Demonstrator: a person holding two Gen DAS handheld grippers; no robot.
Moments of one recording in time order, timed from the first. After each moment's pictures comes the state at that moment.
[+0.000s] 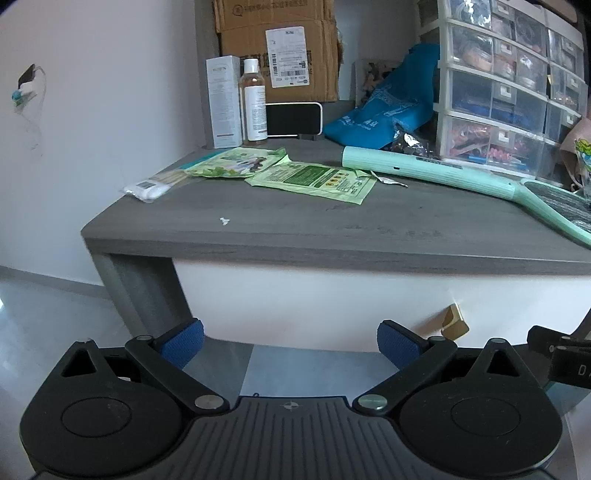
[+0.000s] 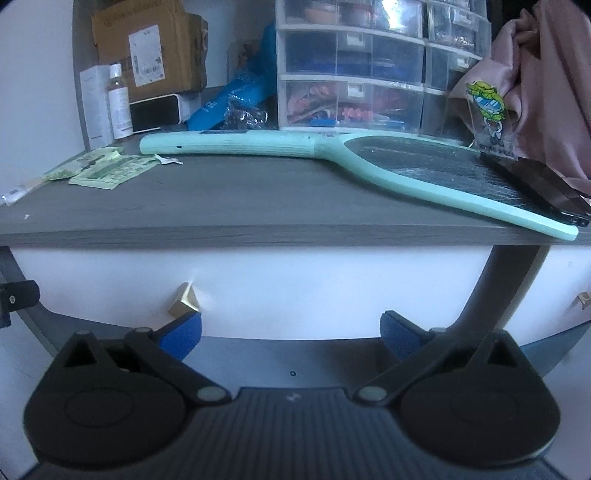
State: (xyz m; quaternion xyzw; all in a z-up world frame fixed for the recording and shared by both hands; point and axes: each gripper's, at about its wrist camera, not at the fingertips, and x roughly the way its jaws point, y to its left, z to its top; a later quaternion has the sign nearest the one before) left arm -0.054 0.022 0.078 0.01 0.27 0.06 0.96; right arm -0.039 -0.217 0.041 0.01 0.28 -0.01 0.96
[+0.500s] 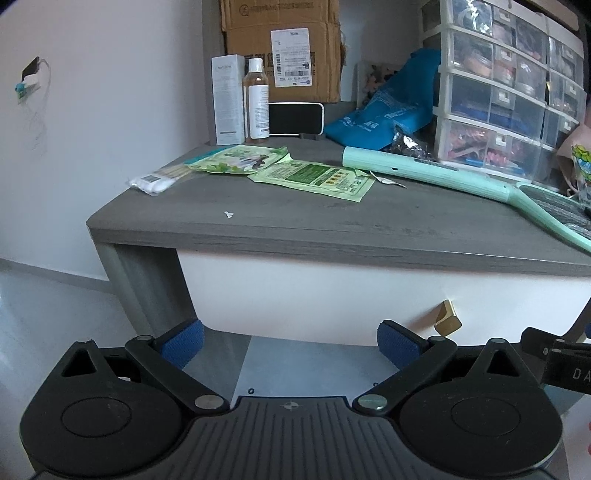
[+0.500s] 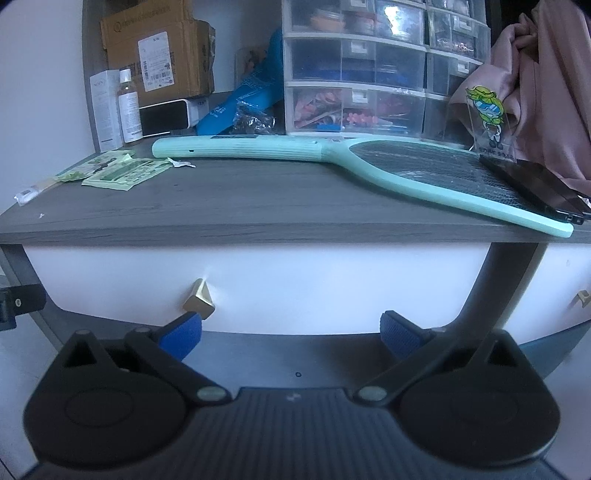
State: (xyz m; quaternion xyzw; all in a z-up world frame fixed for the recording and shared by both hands) left arm -0.061 0.023 0.079 -0.01 0.27 0.05 0.96; right arm -0.050 -0.213 0.044 0.01 0.28 0.00 0.96
